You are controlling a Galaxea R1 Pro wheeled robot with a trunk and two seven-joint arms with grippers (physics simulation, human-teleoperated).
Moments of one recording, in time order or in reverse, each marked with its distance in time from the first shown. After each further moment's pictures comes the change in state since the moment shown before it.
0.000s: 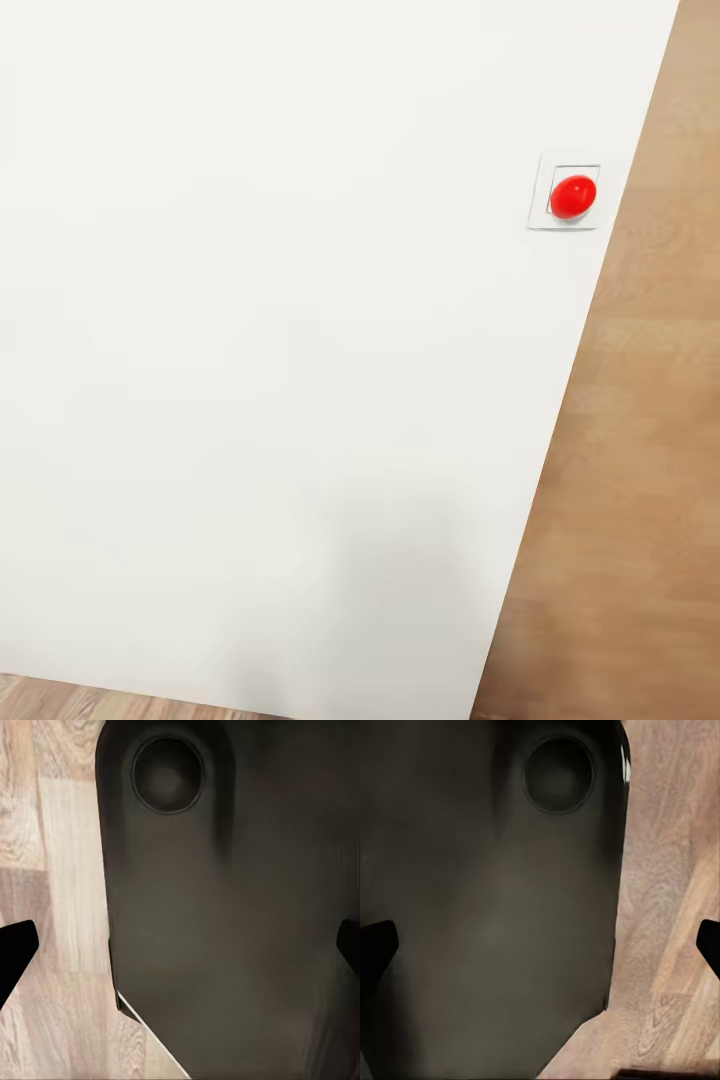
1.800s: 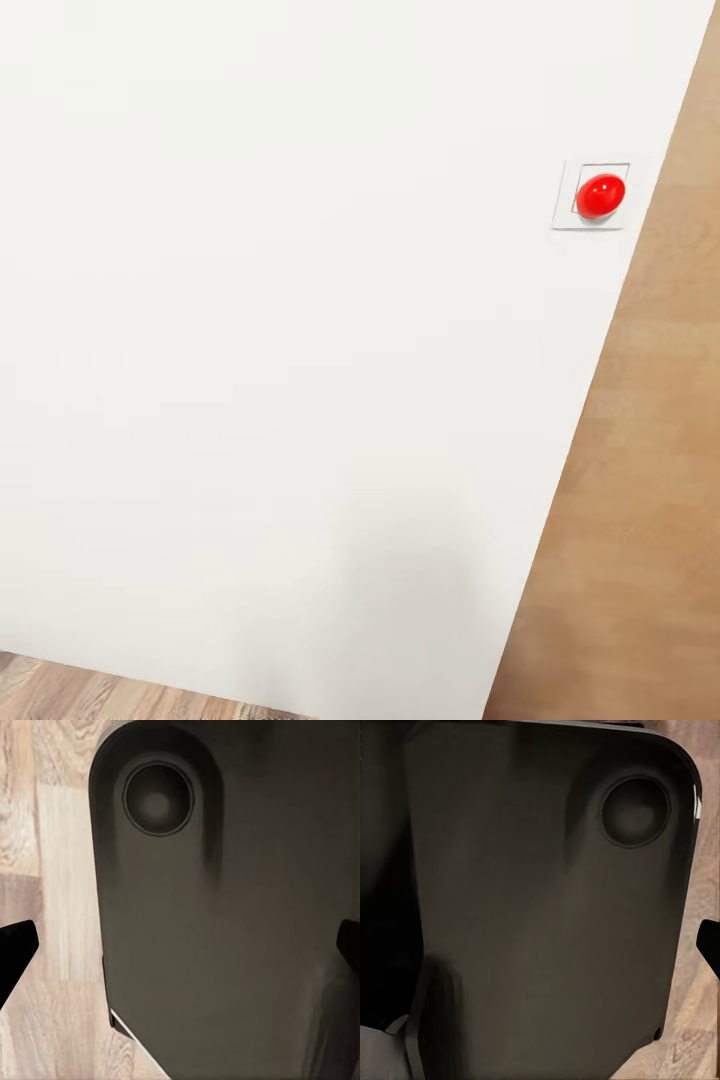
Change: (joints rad) left arm 0.000 -0.007 0.001 -0.003 -0.003 -0.036 0.000; right arm 0.000 0.059 0.005 -0.006 0.012 -0.050 -0.004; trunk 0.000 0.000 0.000
